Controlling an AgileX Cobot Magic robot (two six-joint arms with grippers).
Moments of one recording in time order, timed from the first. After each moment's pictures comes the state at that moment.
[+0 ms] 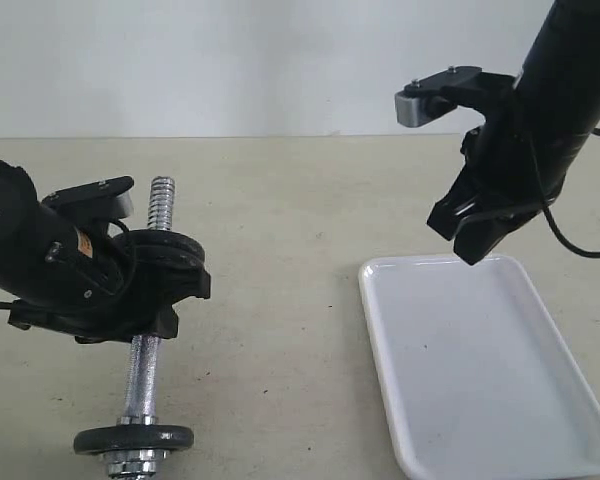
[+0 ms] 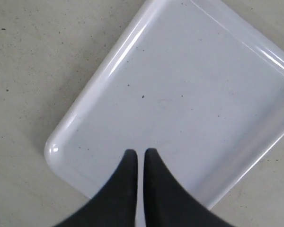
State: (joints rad) left arm -0.49 1.60 -0.79 -0.13 0.43 -0.44; right arm 0.35 1.66 -1.29 0.18 1.16 -0.45
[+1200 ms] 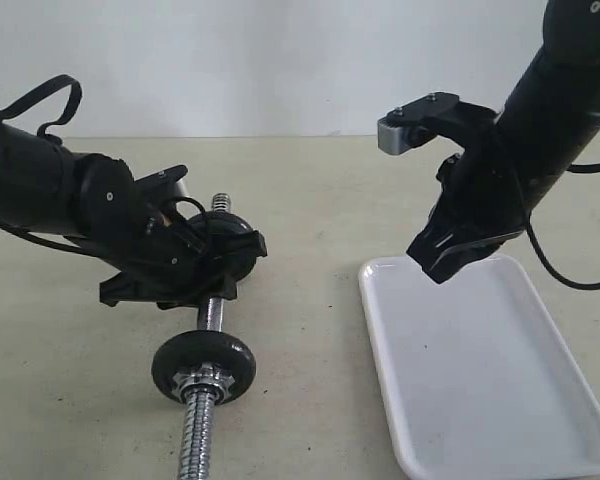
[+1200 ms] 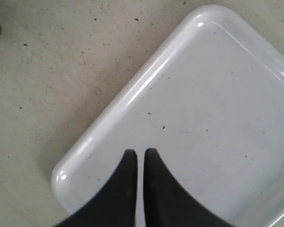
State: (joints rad) left arm -0.49 1.89 -1.01 -0.26 0.28 -0.43; right arm 0.36 1.66 -1.19 0.29 0.99 -0.59
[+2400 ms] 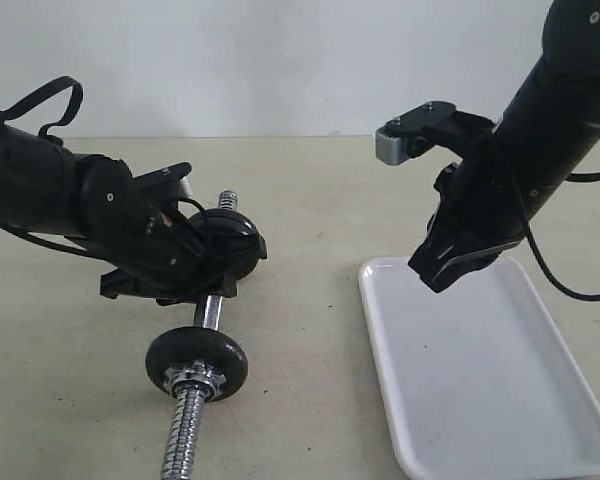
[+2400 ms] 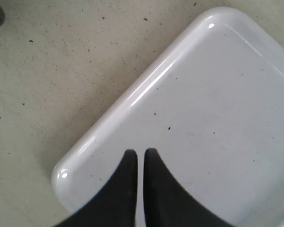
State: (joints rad) left arm -0.49 1.89 -1.01 -0.26 0.26 -0.36; right arm 0.36 1.66 -1.15 0.32 0.97 -0.63
